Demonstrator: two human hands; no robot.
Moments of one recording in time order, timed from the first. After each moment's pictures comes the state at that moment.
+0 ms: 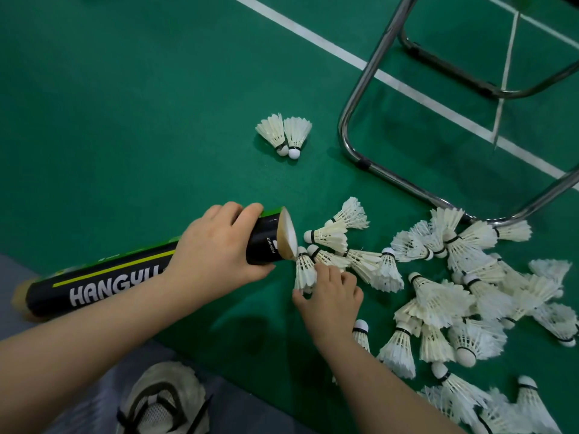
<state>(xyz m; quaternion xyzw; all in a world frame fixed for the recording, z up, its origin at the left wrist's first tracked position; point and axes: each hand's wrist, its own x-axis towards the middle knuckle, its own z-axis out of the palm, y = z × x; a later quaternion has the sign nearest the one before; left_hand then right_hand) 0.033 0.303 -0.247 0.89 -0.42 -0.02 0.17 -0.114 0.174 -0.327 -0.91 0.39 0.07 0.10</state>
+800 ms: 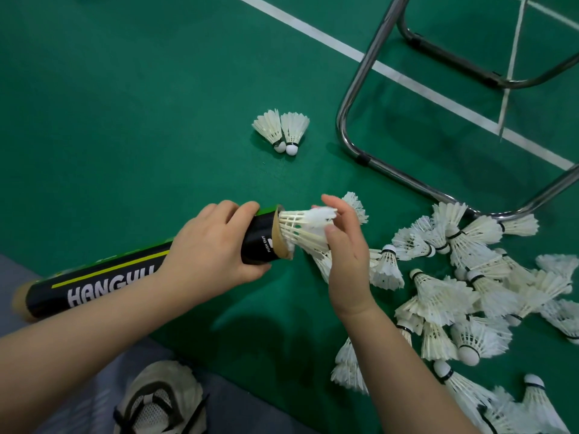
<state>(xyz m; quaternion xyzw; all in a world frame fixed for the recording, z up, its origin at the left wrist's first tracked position) 0.031 0.302 -0.246 0.89 -0.42 -0.06 0.17 -0.079 0.160 -0.235 -0.69 0.28 -0.18 0.64</state>
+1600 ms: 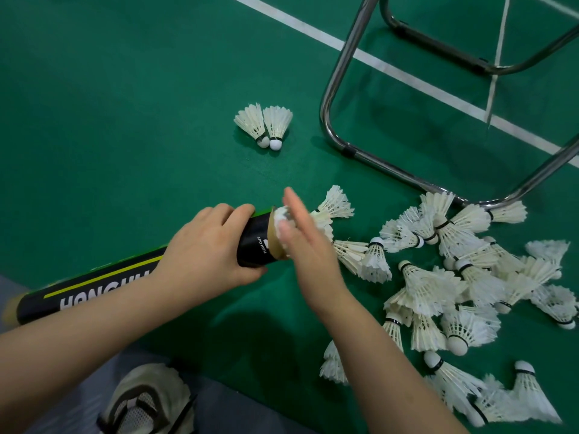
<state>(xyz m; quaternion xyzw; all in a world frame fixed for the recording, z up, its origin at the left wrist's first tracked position) 0.021 0.284 -0.250 0.88 -0.43 -0.09 0.17 -0.077 0.161 -0.230 -0.72 0.26 -0.05 0.64</state>
